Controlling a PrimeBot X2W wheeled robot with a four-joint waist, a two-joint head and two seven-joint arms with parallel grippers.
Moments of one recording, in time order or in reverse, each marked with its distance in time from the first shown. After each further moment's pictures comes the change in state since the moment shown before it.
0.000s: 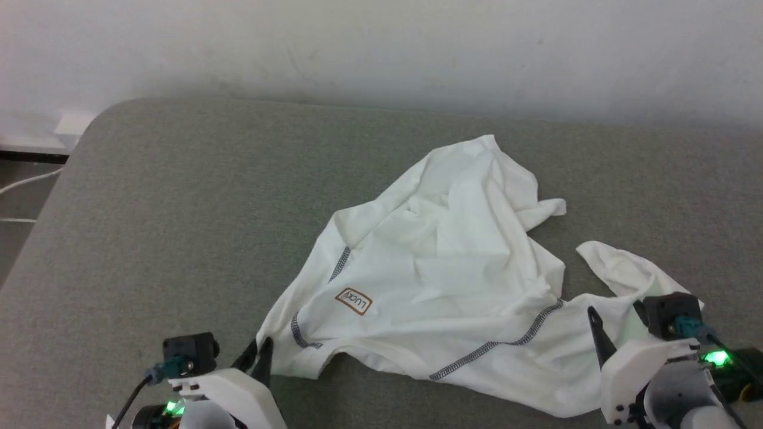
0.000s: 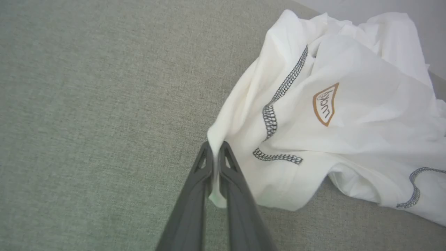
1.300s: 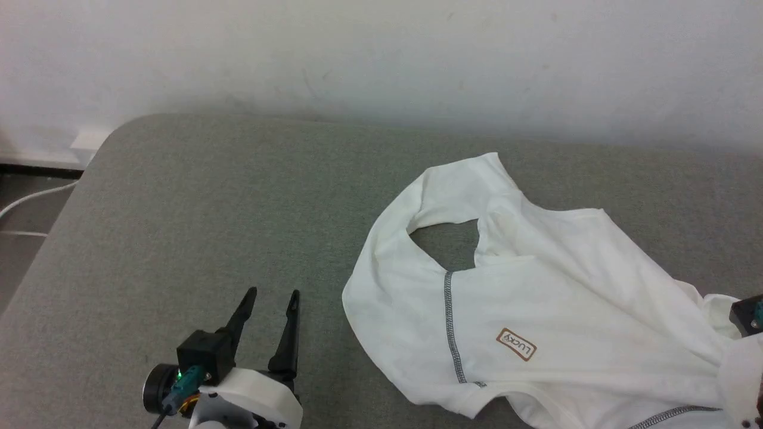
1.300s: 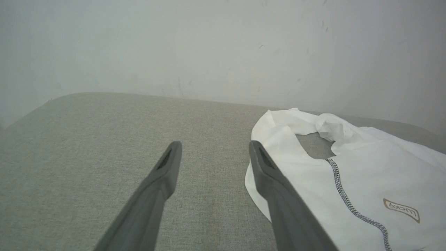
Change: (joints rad) left arm -0.092 -0.049 -0.051 0.114 0.199 -0.096 -0.460; right arm -0.090 -0.445 0.102 0.177 0.204 0.000 0.495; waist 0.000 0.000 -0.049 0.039
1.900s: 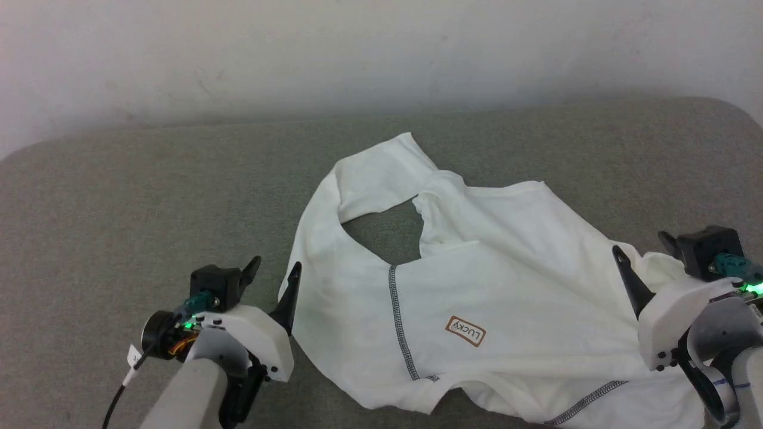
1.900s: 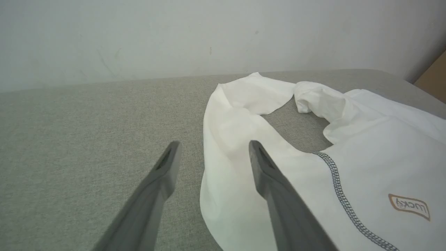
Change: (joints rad) left arm -0.192 0.023 -0.026 0.162 -0.014 -0.060 0.151; right arm -0.079 0.184 0.016 -0.204 -0.018 0.000 -0.413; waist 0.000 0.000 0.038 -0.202
